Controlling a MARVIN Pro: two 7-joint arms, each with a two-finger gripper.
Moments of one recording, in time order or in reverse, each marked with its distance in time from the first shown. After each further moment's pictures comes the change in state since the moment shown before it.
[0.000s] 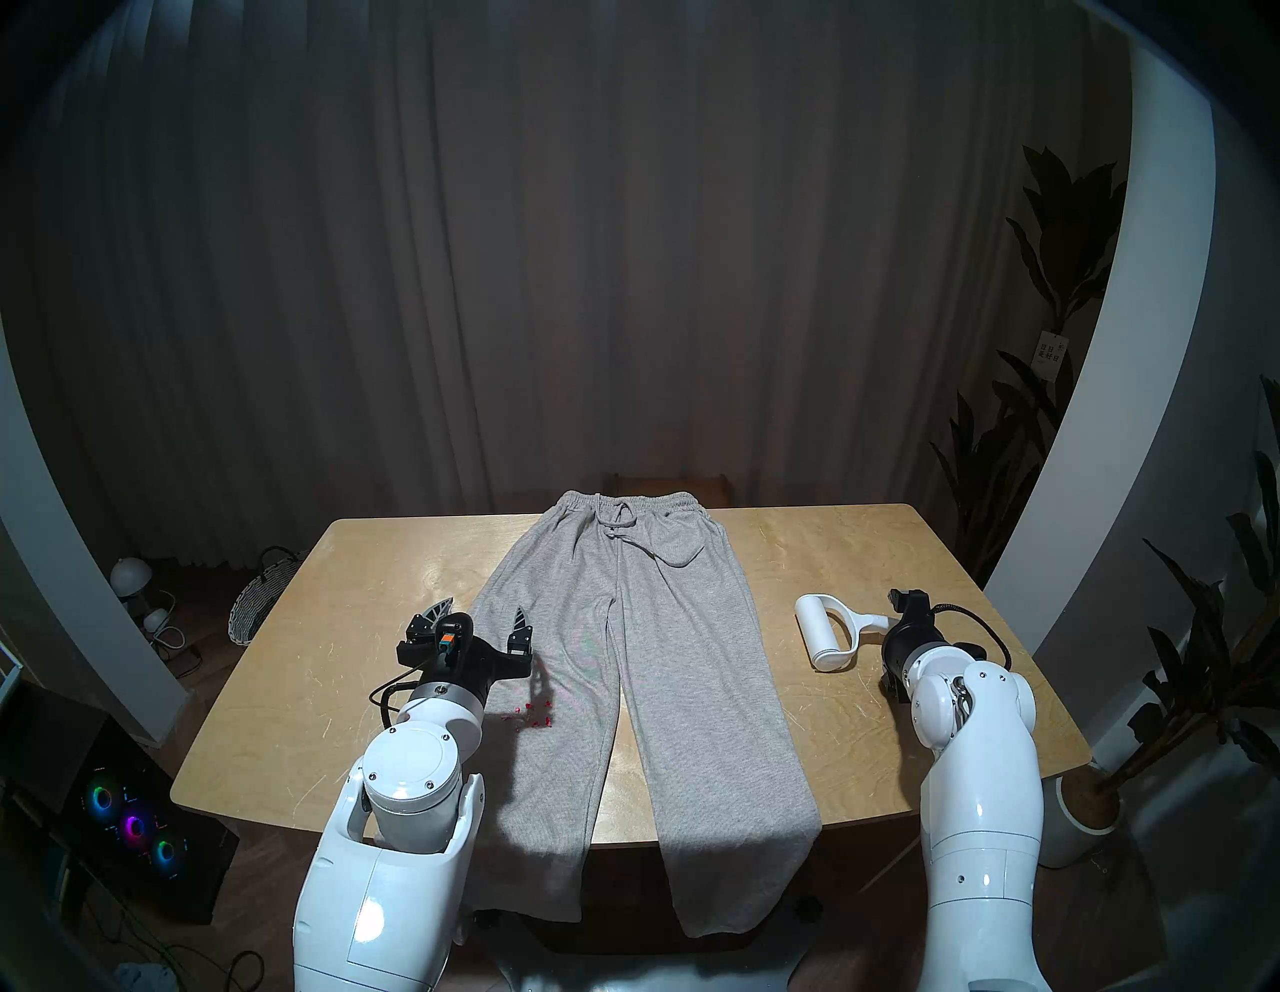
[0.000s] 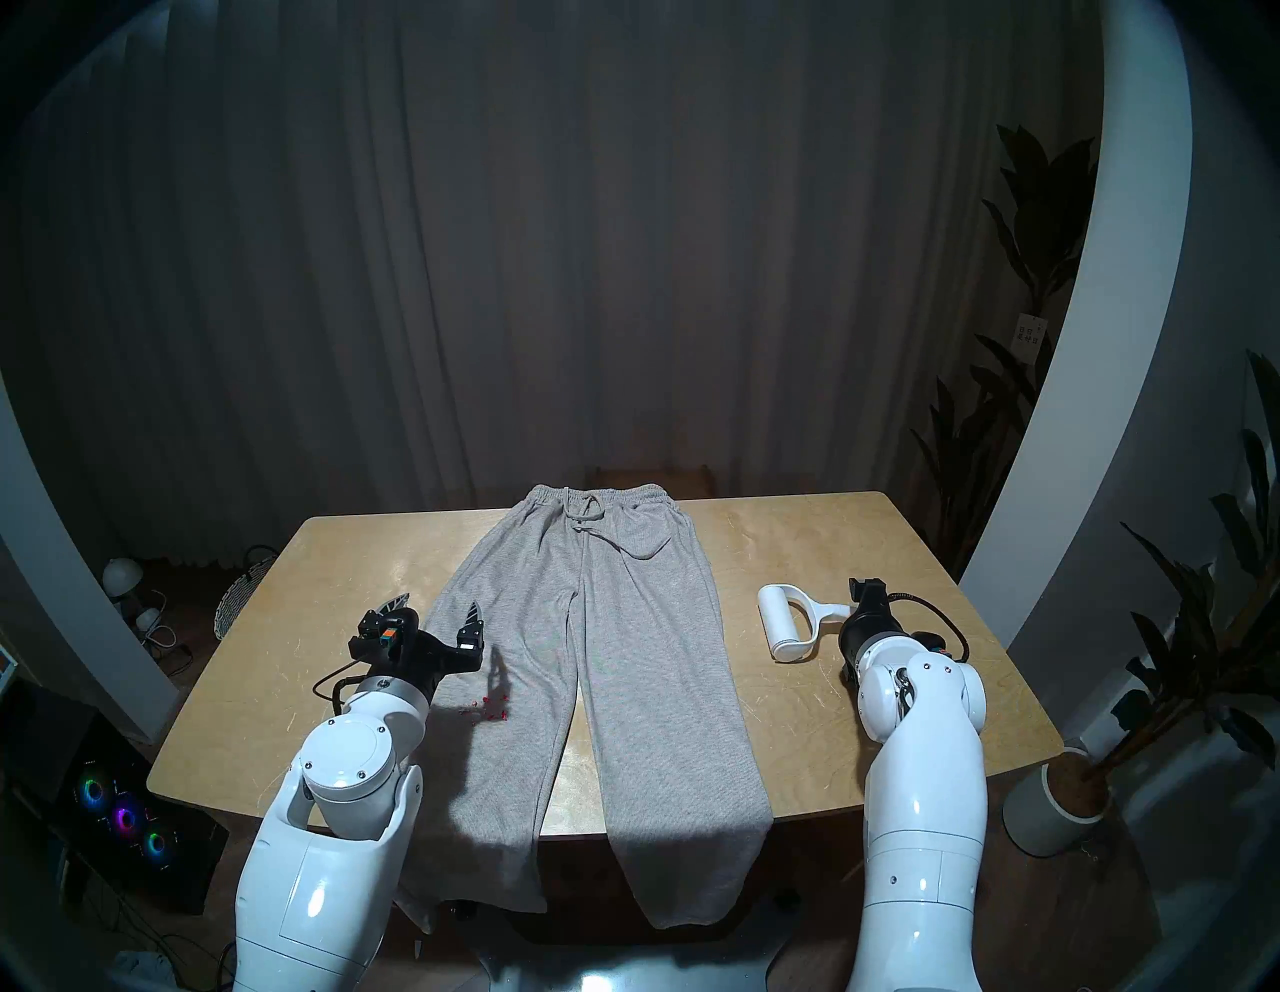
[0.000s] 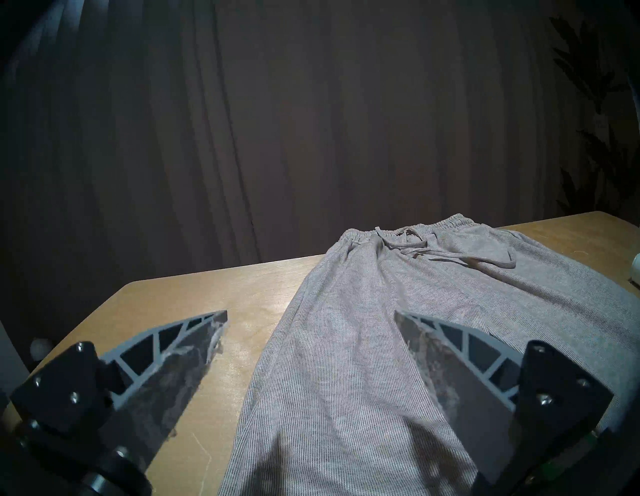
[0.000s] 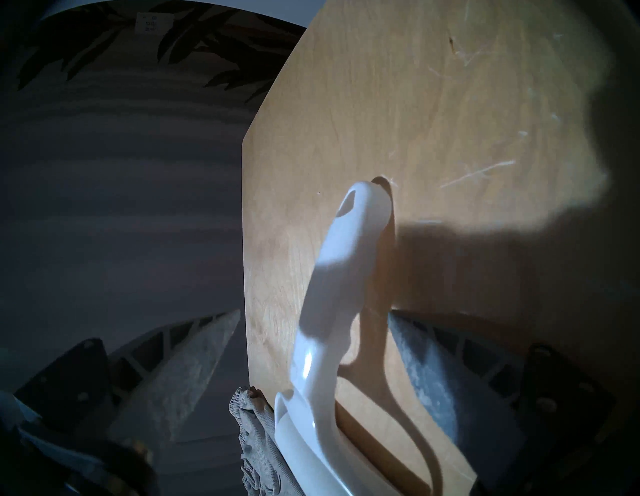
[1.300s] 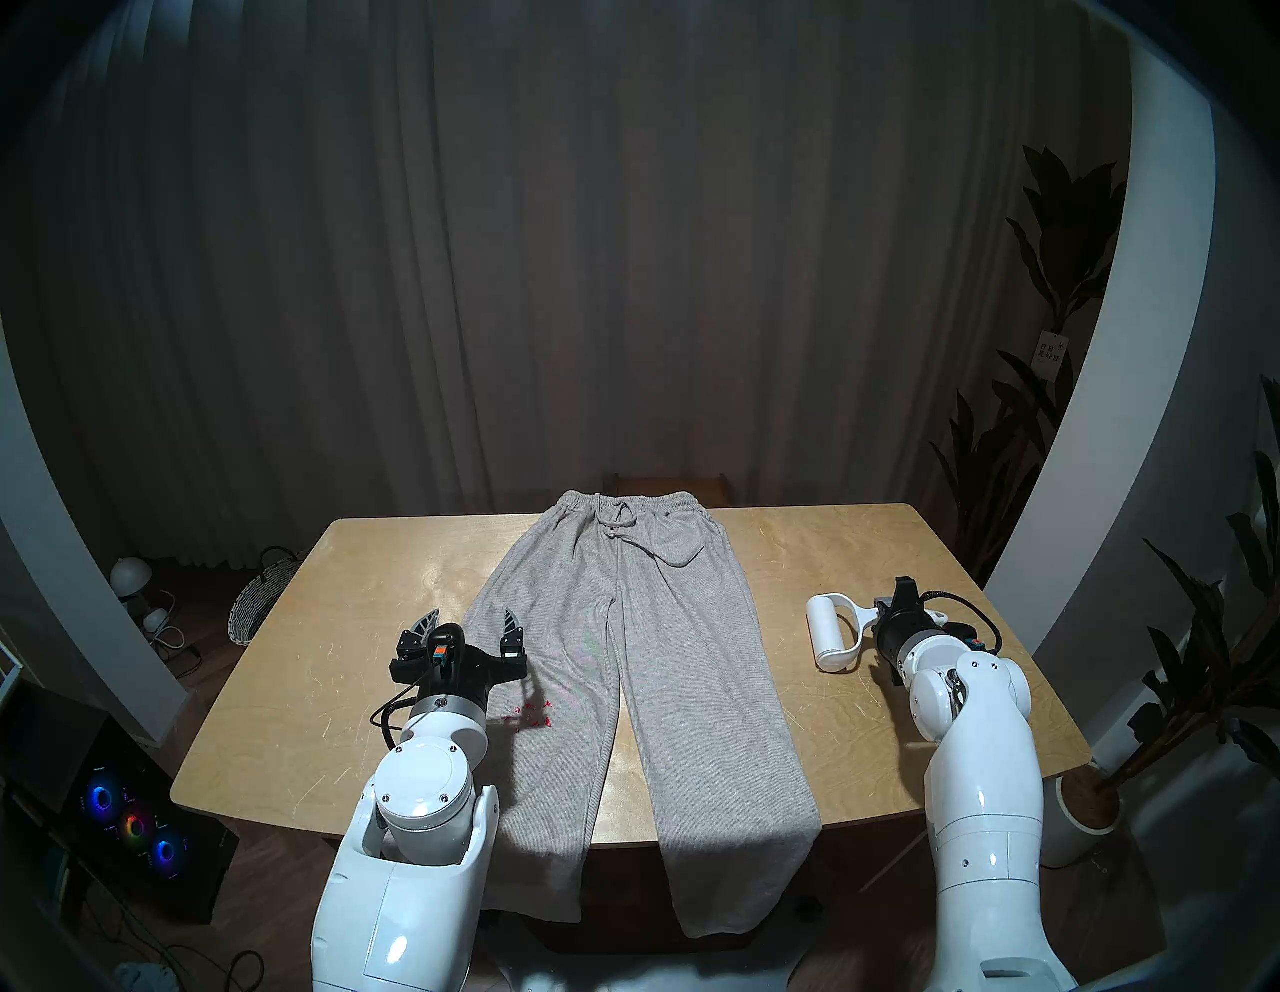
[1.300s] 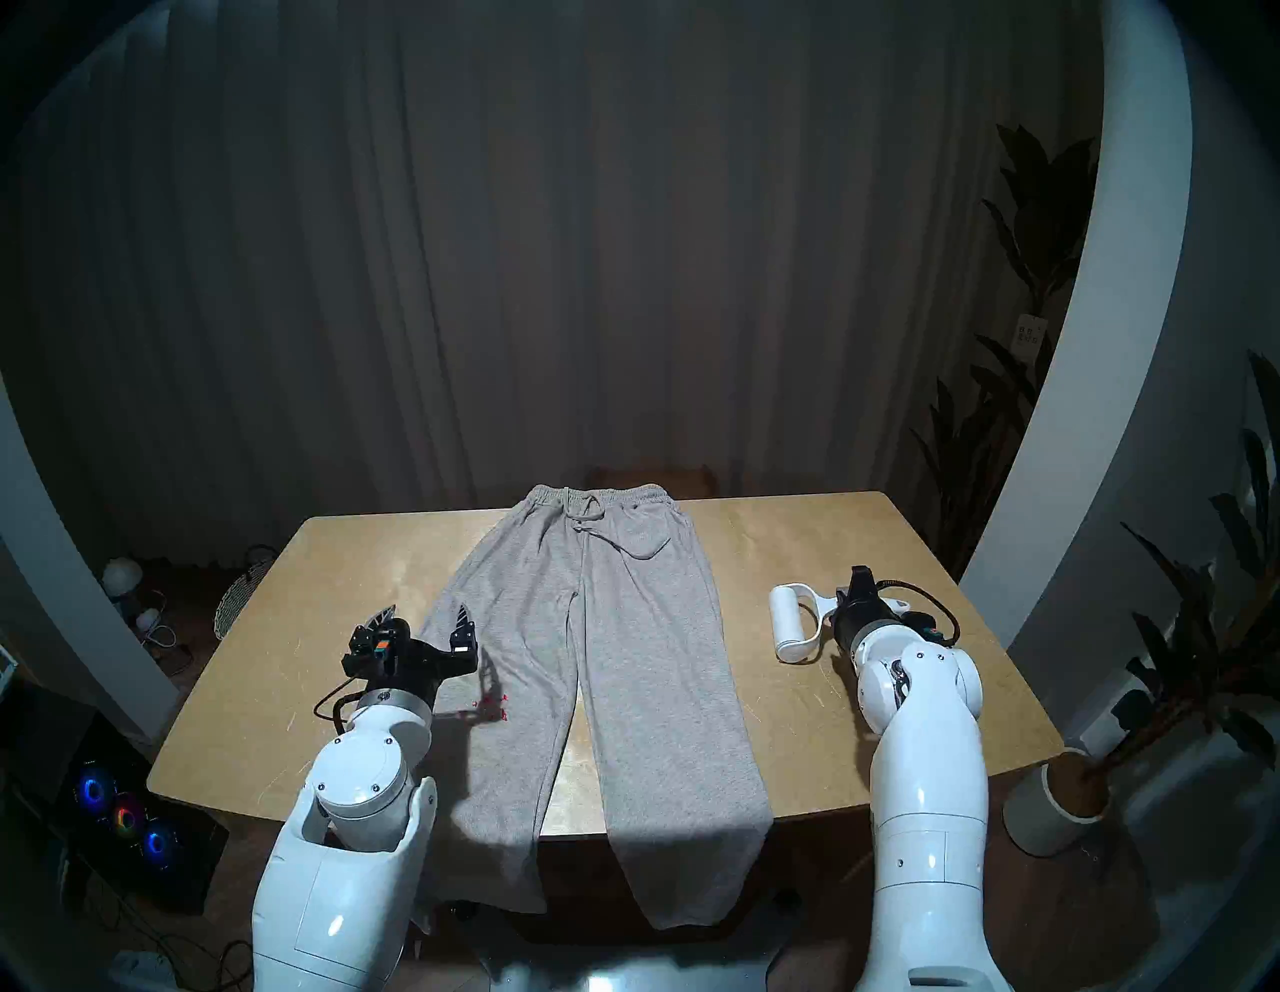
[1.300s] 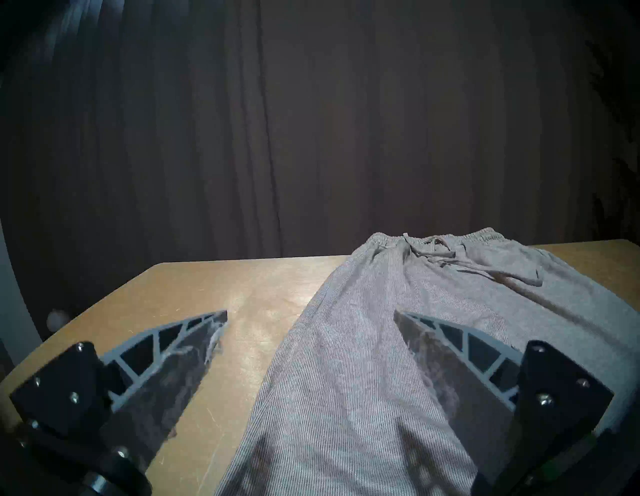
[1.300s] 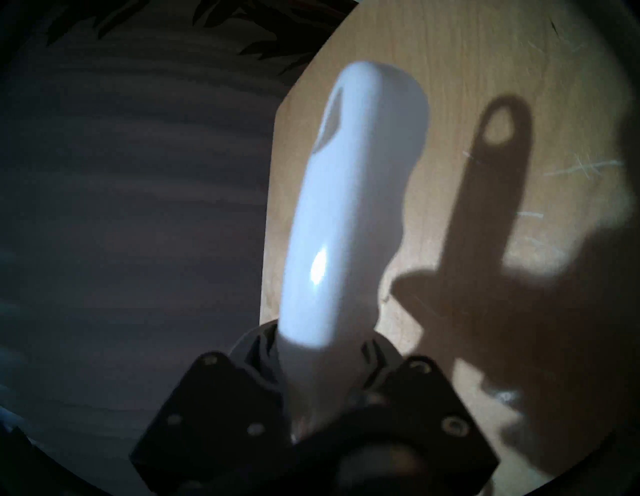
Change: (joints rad) left arm 0.027 -0.054 -0.005 0.007 -0.040 -0.094 0.092; right arm -0.002 0.042 -0.023 0.000 -0.008 0.056 0.100
